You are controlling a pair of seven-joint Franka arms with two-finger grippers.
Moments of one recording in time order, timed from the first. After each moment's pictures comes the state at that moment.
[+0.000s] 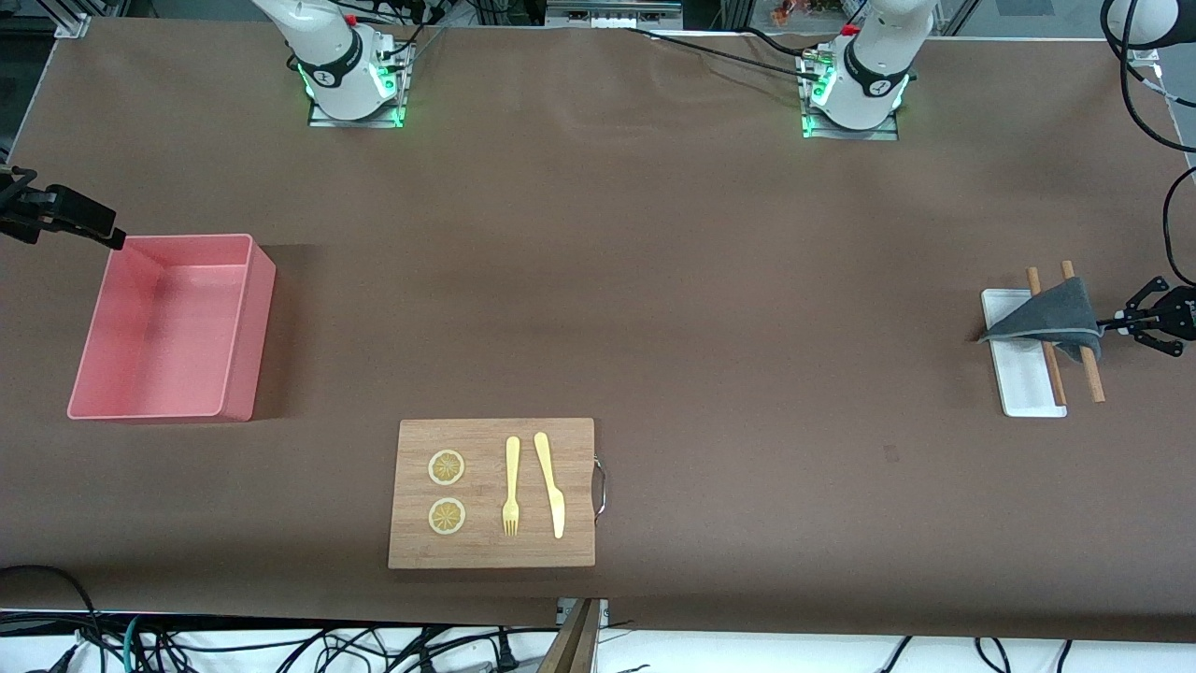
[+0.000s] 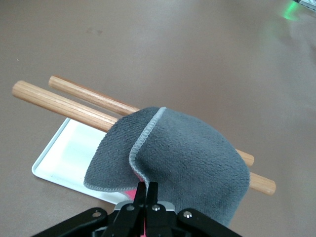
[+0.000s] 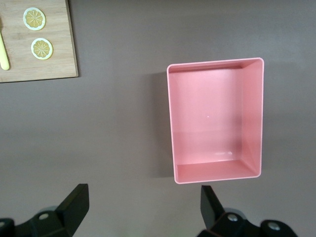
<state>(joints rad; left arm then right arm) 0.72 0.82 0.03 -1.26 -0.50 1.52 2.07 -0.12 0.12 0.08 -1.41 -0.03 1.48 0.02</state>
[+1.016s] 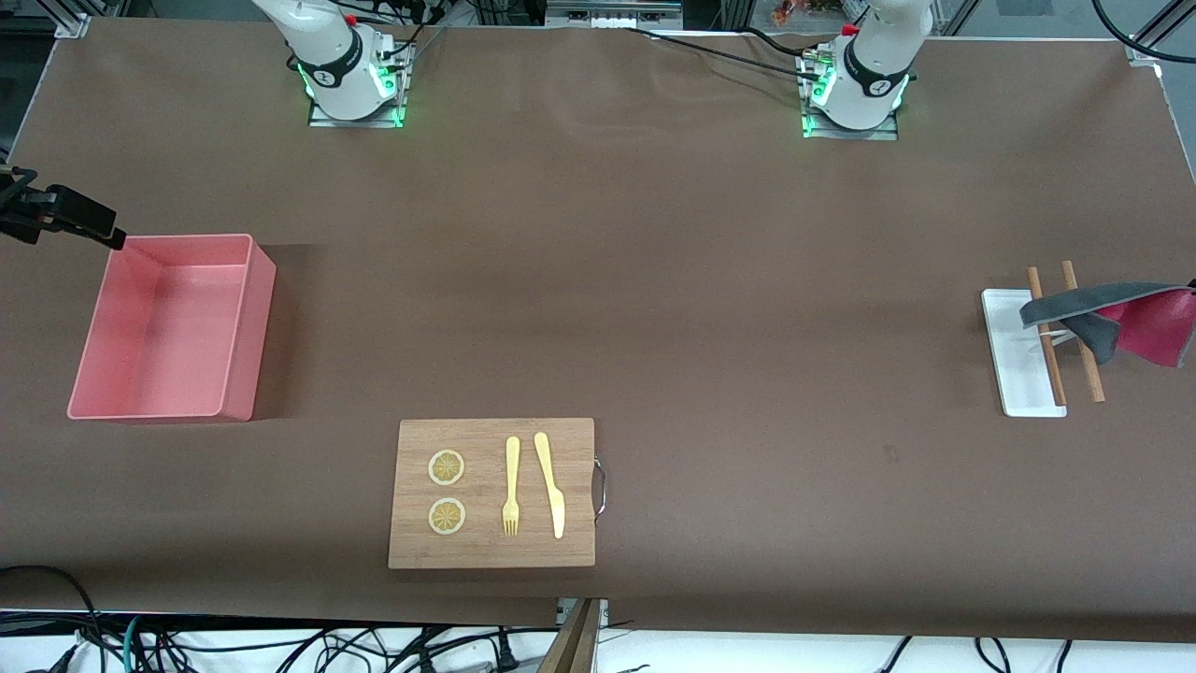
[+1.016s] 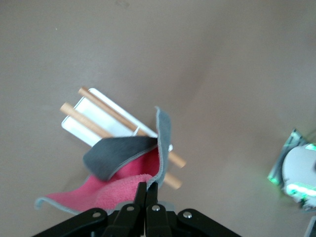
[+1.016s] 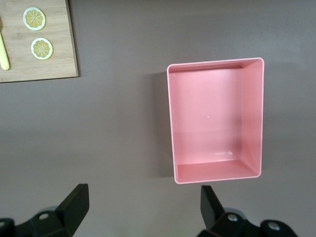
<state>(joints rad) 0.51 0.48 0.01 -1.22 -0.14 1.37 1.39 -0.12 0.12 0.08 -1.41 -0.03 1.48 0.02</state>
